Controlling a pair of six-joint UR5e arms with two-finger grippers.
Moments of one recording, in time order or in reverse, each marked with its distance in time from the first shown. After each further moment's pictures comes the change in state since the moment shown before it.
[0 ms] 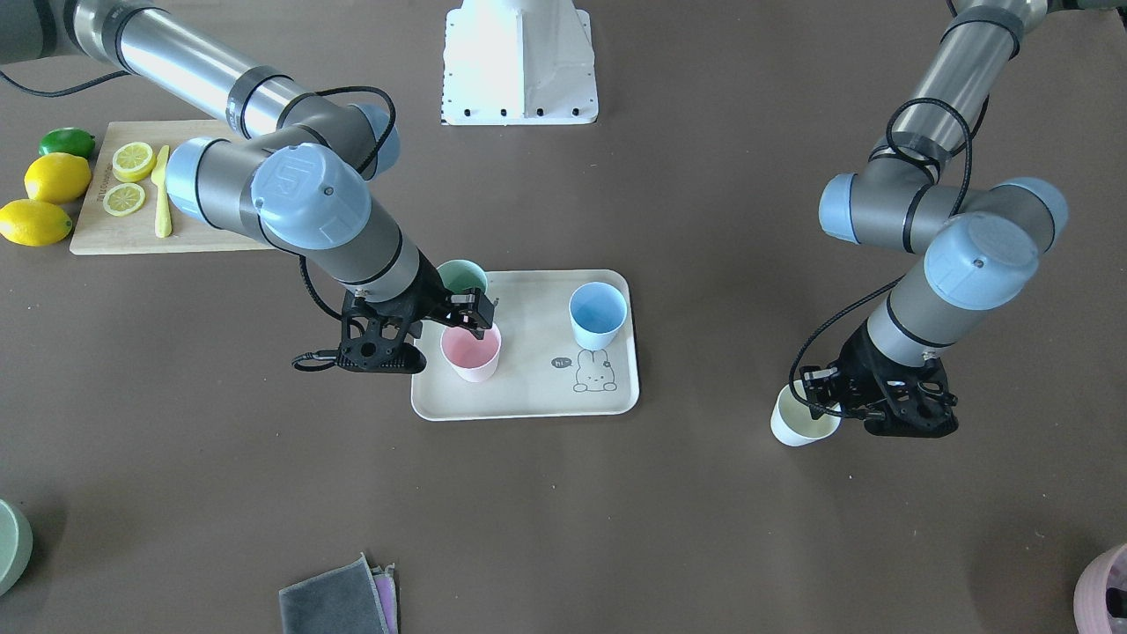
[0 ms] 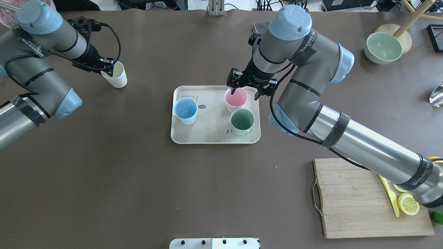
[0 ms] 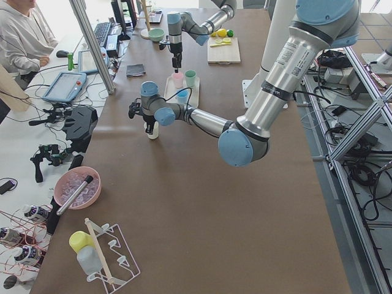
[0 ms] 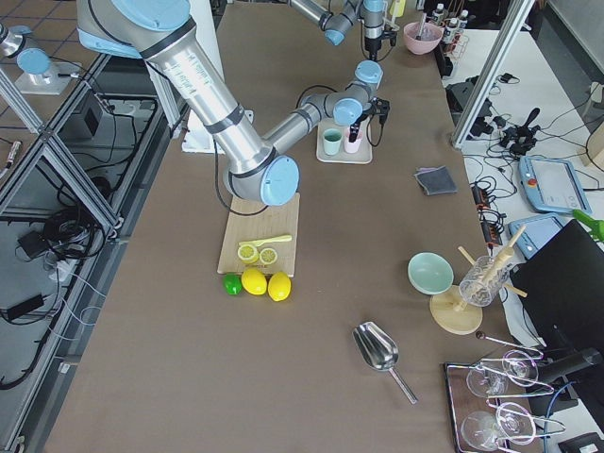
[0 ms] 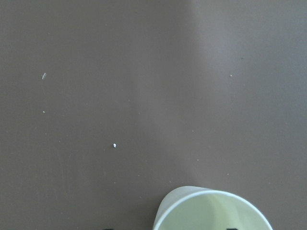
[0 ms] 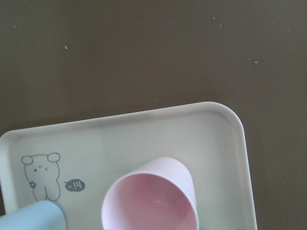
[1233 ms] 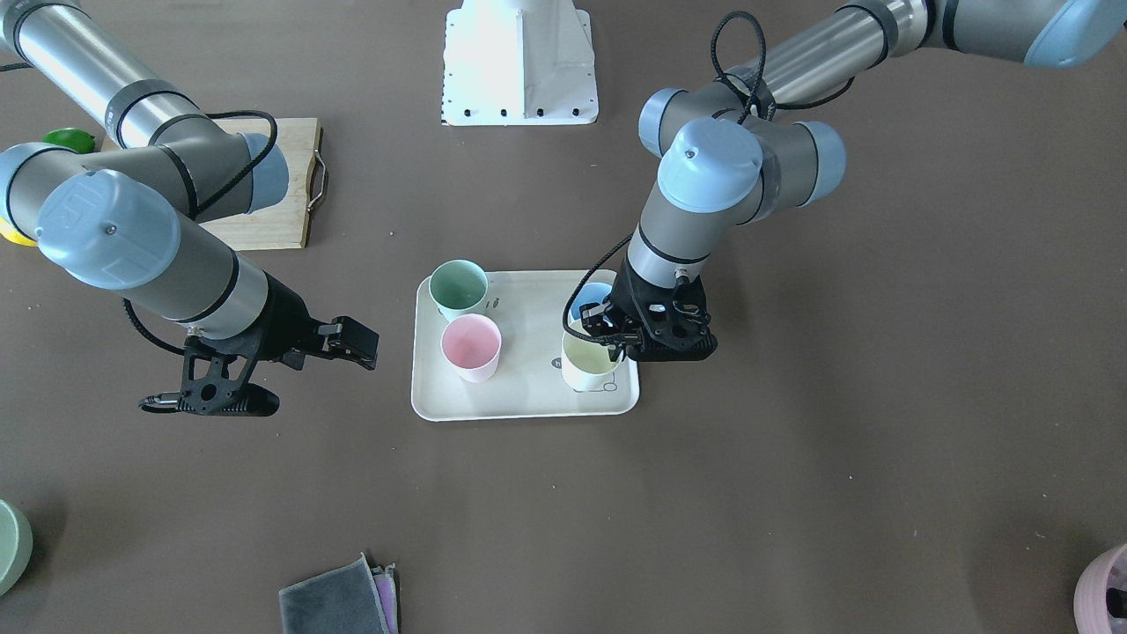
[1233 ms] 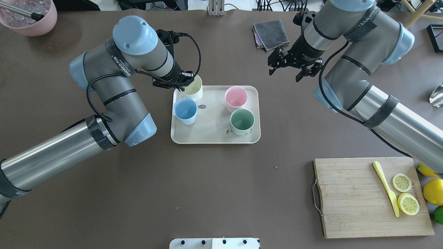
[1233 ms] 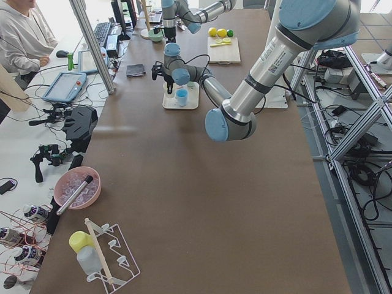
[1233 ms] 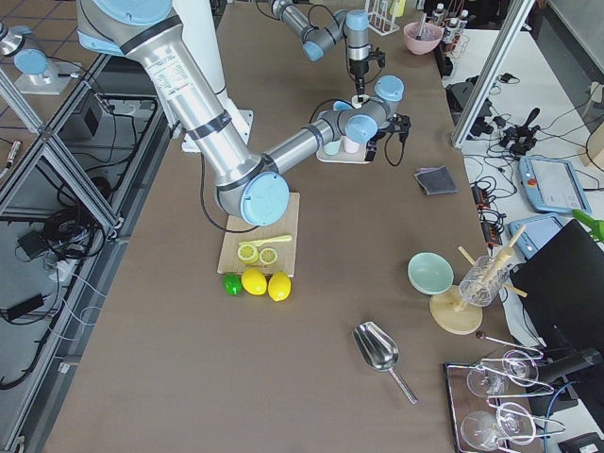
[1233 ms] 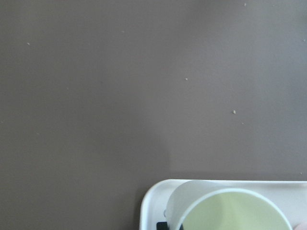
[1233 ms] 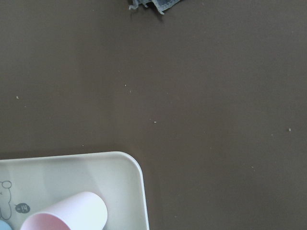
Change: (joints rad) left arm 0.250 -0.240 -0.101 0.161 0.143 -0.367; right arm 0.158 -0.135 0.053 0.000 0.115 -0.167
